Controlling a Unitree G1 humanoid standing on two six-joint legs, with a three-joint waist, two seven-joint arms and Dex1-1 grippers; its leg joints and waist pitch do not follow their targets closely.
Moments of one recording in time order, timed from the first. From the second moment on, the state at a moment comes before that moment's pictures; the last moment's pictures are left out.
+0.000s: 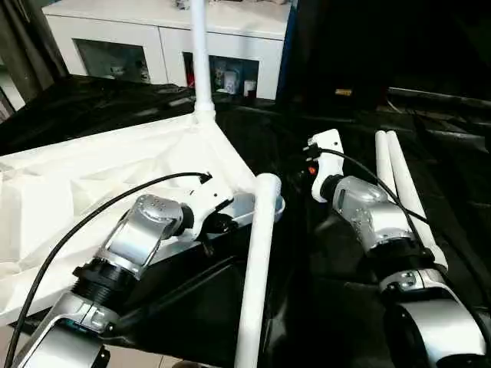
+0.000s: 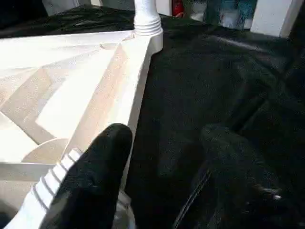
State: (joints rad) left arm -0.58 0.39 -0.33 0.32 0.04 0.55 -0.88; right arm -0.72 -0.16 -0.06 0.66 0.18 0.33 0.55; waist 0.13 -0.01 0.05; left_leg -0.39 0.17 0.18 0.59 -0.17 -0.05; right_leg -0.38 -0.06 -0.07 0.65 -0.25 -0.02
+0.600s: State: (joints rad) left arm -0.59 0.41 -0.32 0.34 0.04 0.55 -0.85; right arm -0.56 -0.24 0.05 0.19 0.39 1.02 0.66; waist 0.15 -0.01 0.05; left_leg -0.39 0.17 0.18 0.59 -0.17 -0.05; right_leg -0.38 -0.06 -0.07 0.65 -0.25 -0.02
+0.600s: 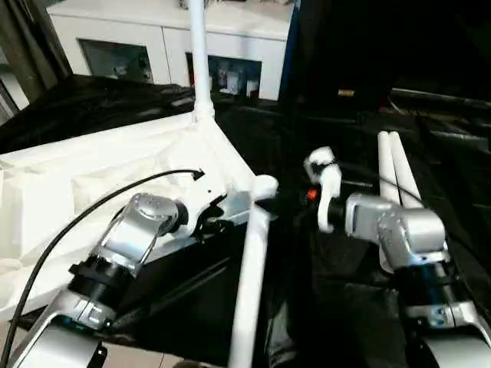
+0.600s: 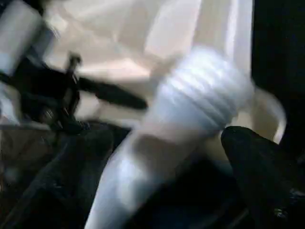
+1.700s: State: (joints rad) left arm -0.58 0.41 -0.23 0.32 -0.07 0.61 -0.85; right arm -0.54 -0.07 -0.22 0.33 0.50 1.11 0.45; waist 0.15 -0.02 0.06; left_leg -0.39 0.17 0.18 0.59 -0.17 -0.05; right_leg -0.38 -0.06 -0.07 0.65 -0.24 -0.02
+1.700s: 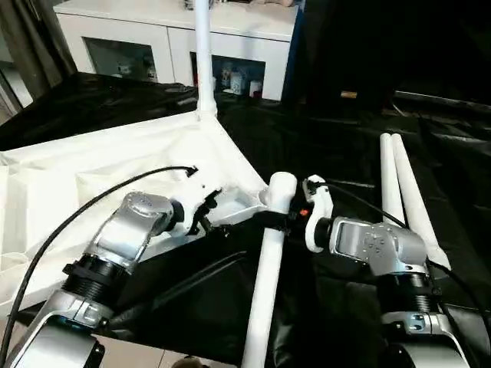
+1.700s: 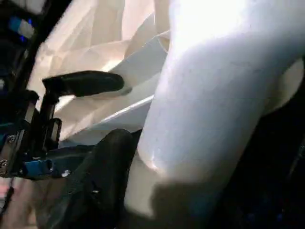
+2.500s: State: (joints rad) left arm -0.52 0.38 -0.14 0.00 -0.39 0.86 -0.98; right arm -0.95 -0.01 -0.65 0.45 0.78 0.81 0.23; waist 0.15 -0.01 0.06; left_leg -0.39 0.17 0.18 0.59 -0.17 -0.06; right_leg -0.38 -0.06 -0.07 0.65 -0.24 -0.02
